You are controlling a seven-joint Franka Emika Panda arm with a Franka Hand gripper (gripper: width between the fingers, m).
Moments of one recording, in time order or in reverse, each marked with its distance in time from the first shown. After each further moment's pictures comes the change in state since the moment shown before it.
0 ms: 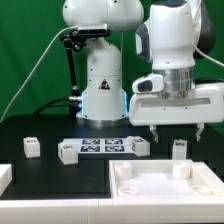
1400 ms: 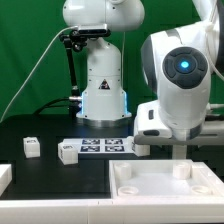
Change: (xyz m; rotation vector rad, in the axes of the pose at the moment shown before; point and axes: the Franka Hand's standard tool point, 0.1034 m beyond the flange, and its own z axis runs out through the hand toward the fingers) arm -0.019 -0.009 0.032 -0.041 -0.693 -0.015
